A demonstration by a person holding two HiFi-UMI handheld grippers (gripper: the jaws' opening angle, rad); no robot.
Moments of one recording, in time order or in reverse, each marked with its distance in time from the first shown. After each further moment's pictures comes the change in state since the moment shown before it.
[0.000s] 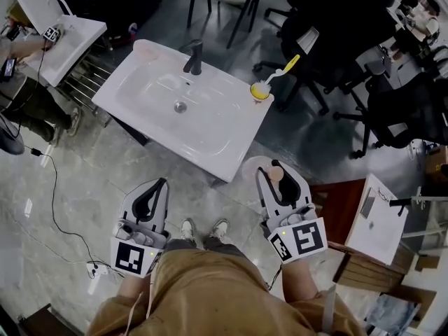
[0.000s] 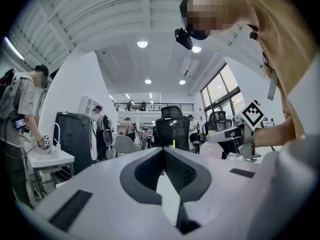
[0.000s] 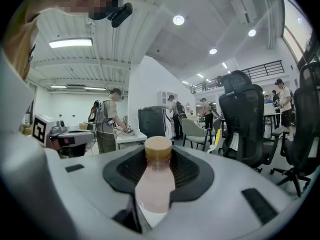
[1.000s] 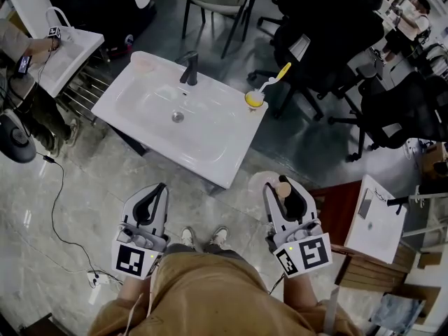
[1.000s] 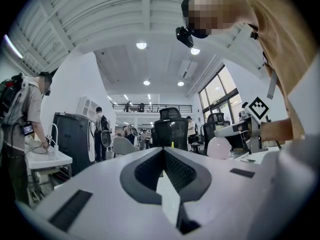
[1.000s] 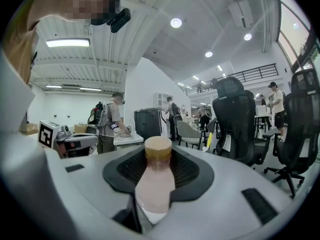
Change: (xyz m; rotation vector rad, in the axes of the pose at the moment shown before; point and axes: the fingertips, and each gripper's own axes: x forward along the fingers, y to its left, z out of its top) left arm -0.001 0.001 0.006 0.005 -0.014 -0.020; right arm -0.038 -0.001 0.015 0.012 -0.017 -0.059
